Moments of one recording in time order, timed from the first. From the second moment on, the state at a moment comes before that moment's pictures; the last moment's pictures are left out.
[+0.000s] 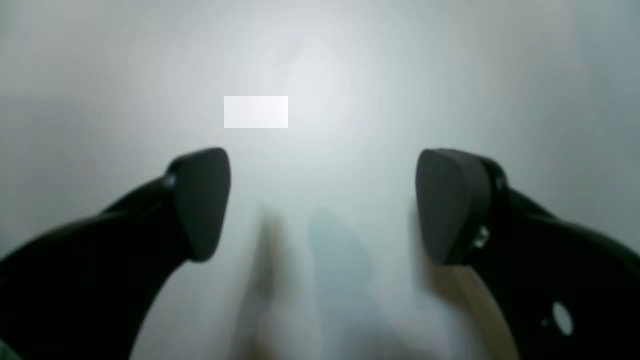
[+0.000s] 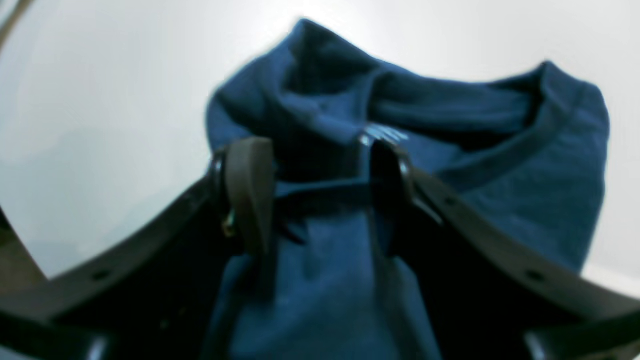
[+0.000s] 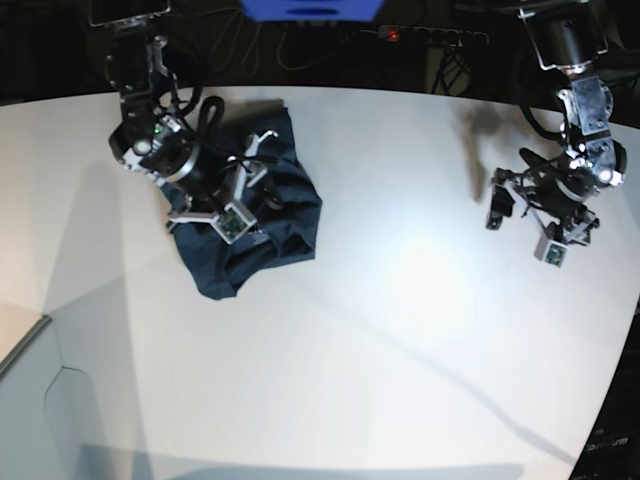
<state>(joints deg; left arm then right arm) 1.2 -12.1 -24.2 75.1 4.8 -39.6 23.9 -10.4 4.0 -1.1 90.5 -9.7 39.6 -20.7</state>
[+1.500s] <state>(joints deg) 3.3 -9.4 -24.3 75.0 4.8 -39.6 24.0 9.0 2.3 8.8 77.1 -9.5 39.6 -20.7</state>
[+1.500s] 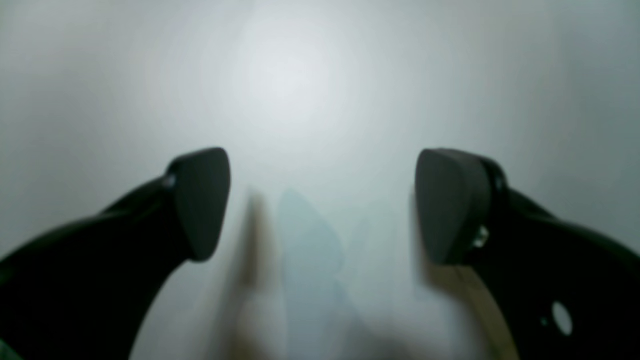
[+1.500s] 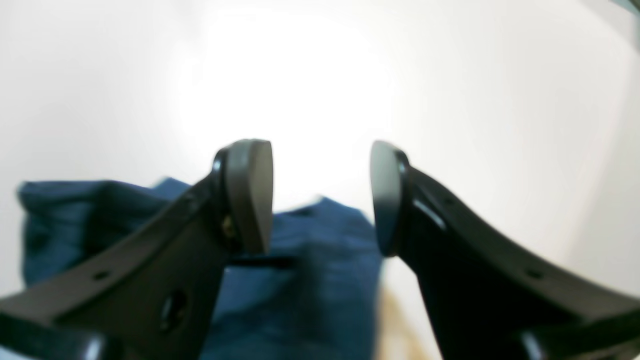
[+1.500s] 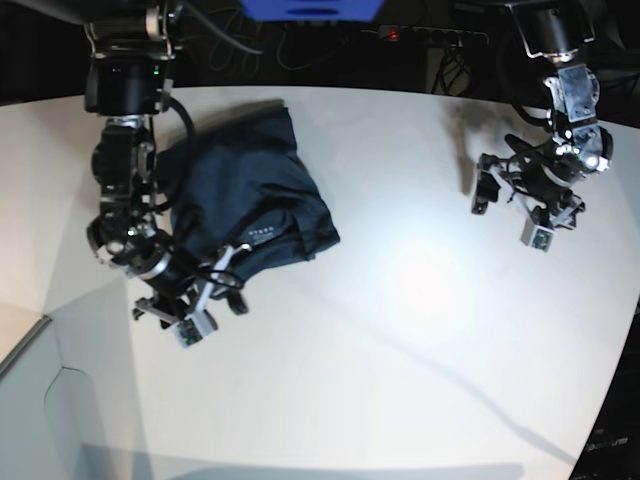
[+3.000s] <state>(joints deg) 4.9 -7.7 -24.4 75.1 4.6 -39.6 23.8 7.3 1.0 22.0 77.9 -9.5 39.6 -20.7</state>
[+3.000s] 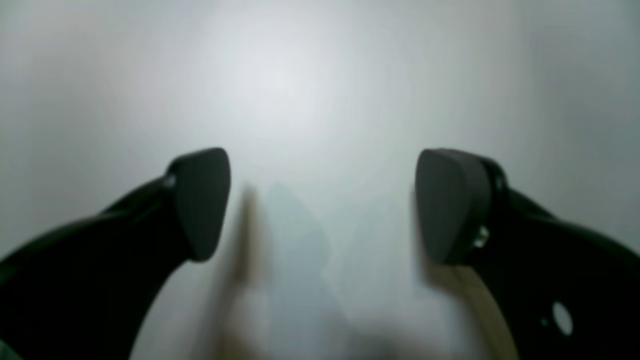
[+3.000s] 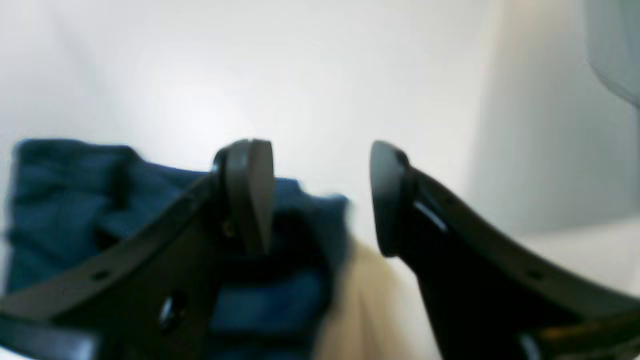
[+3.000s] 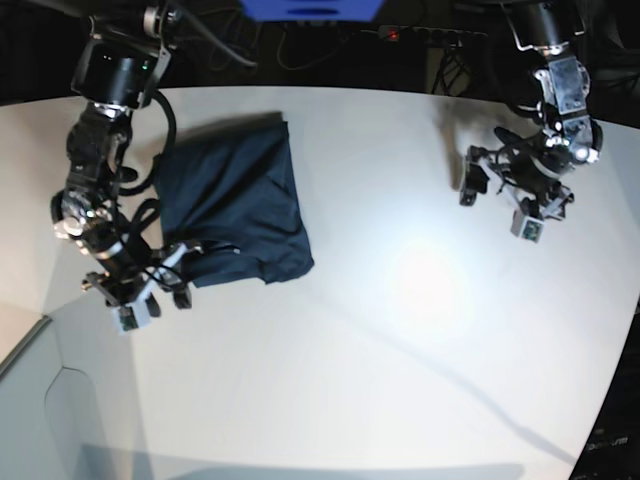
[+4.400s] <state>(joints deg) 10.7 -6.8 -24.5 79.3 -4.5 -39.3 24.0 -19.9 -5.9 30.5 87.9 -9.2 39.6 -20.5</state>
